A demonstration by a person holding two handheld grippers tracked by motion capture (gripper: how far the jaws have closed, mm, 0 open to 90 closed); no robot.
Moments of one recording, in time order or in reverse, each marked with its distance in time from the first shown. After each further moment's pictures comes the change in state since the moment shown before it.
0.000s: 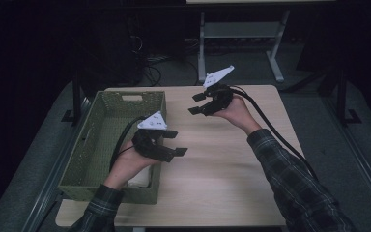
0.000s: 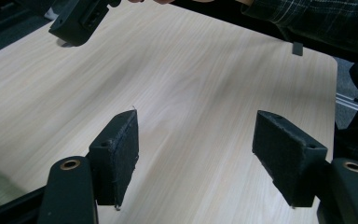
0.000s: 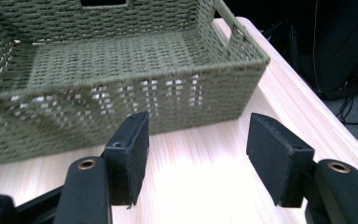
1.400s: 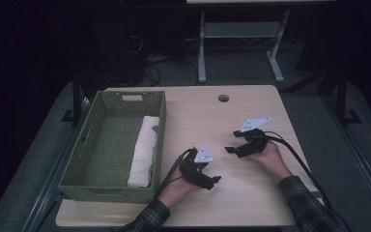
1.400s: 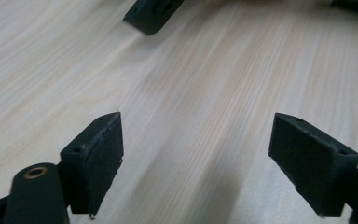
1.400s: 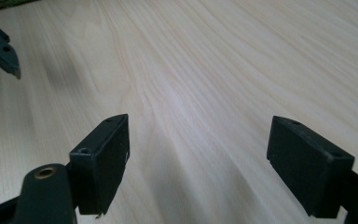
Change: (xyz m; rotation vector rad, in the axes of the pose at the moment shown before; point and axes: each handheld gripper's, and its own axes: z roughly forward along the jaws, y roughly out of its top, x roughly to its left) left arm -0.045 -0.059 0.147 0.121 0.046 0.031; right arm 0.040 -0.177 -0.029 0.090 -0.193 0.204
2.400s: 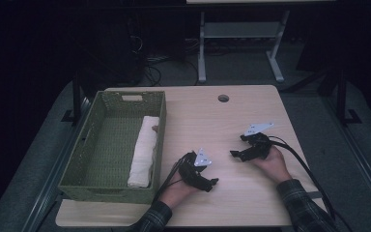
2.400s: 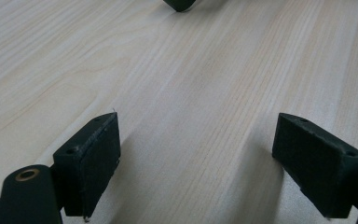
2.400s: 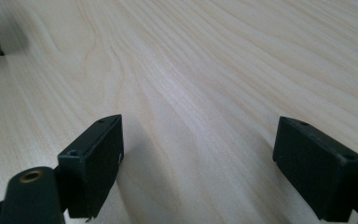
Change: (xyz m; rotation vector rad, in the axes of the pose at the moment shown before) left arm 0.004 -0.018 0.015 0.020 0.039 -0.014; right arm -0.006 -0.026 0.002 0.047 -0.065 0.072
